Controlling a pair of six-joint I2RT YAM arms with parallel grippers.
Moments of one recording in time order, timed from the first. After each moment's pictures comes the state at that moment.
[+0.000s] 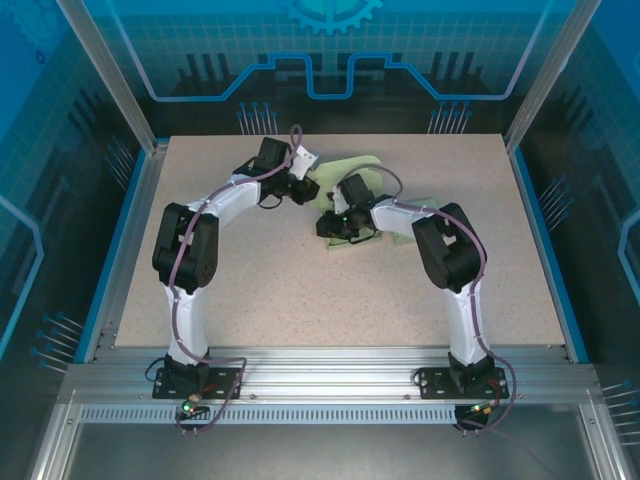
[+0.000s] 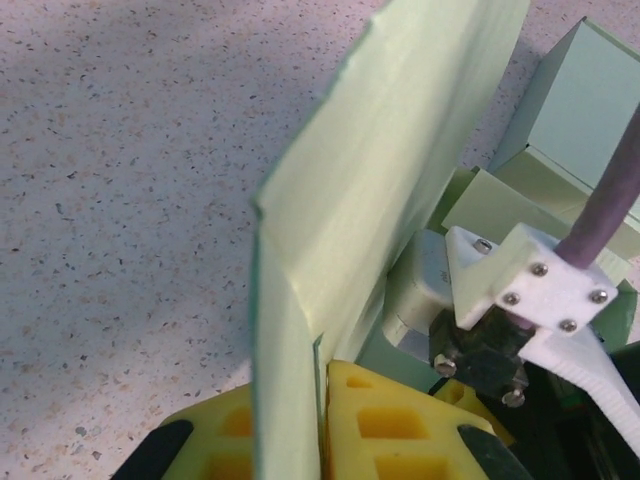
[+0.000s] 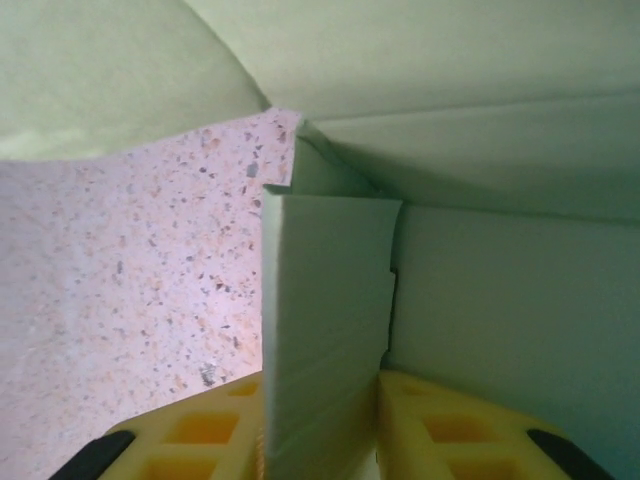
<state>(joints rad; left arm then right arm) -0.29 2.07 1.59 -0.33 0.50 0.15 0.50 2.16 1.43 -0.25 -0.46 0.50</state>
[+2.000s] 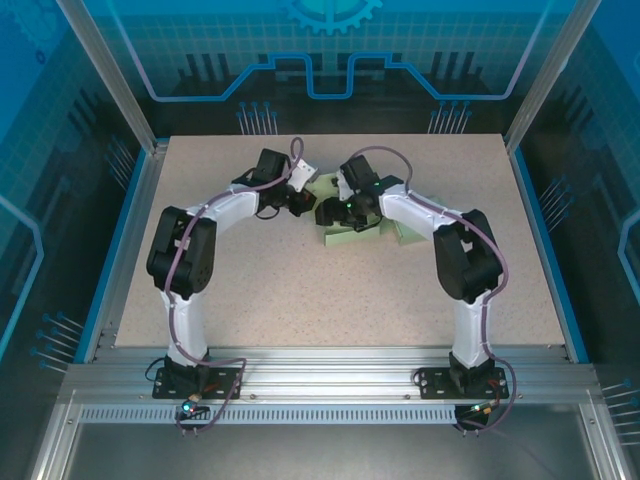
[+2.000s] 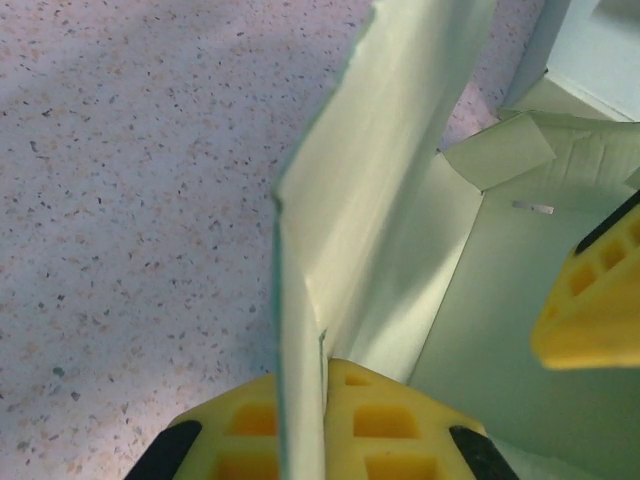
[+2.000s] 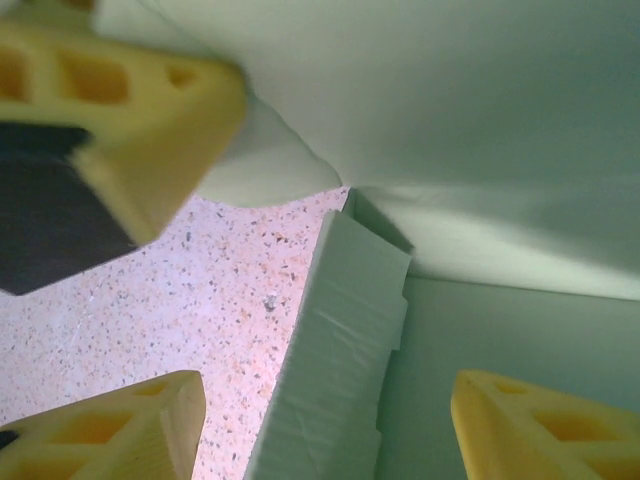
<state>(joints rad) -0.30 2.00 1.44 -0.28 0.47 0.20 0.51 2.00 1.55 -0.59 -0.33 0.44</state>
